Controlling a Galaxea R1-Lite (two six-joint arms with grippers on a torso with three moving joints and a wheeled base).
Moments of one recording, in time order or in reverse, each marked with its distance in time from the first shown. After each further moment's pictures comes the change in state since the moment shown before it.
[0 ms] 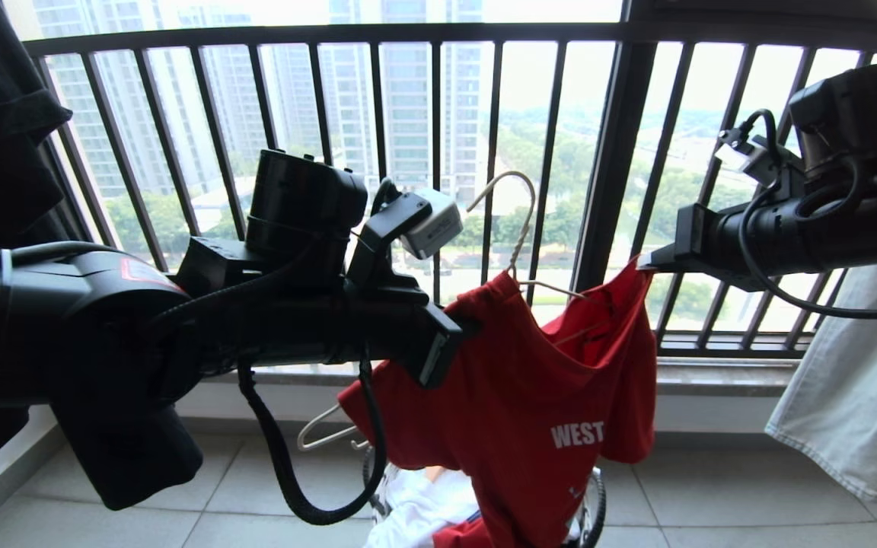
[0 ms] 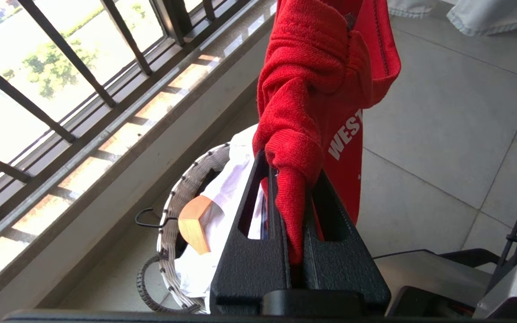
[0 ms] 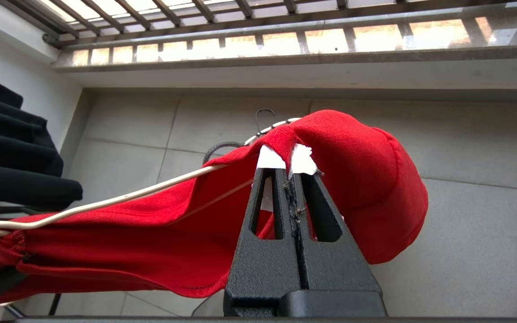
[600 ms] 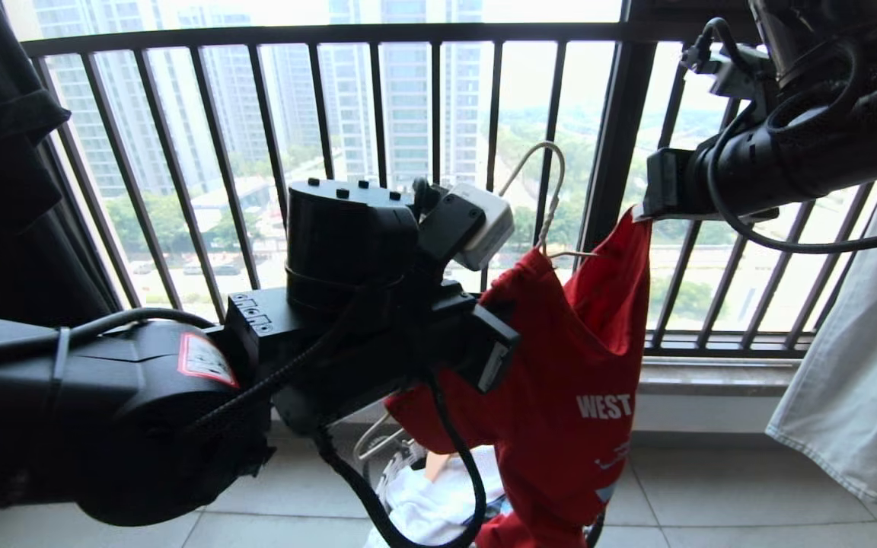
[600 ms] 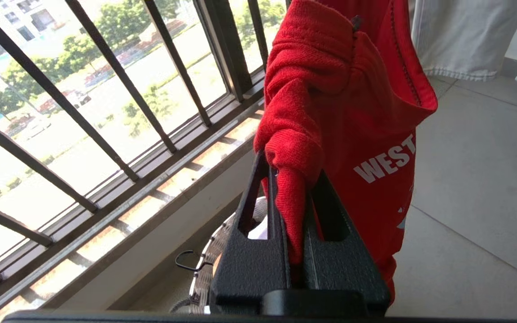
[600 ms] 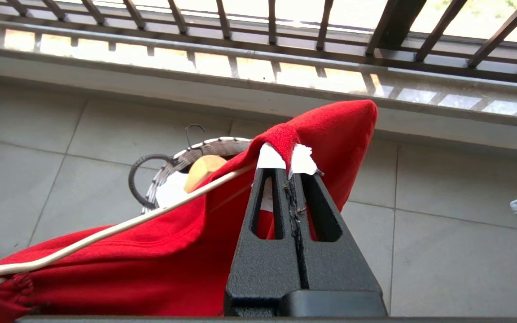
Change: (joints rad) left arm -0.164 0.021 0.096 -0.314 0.348 0.005; right arm 0.216 0.108 -0.456 0.371 -0.393 -0.136
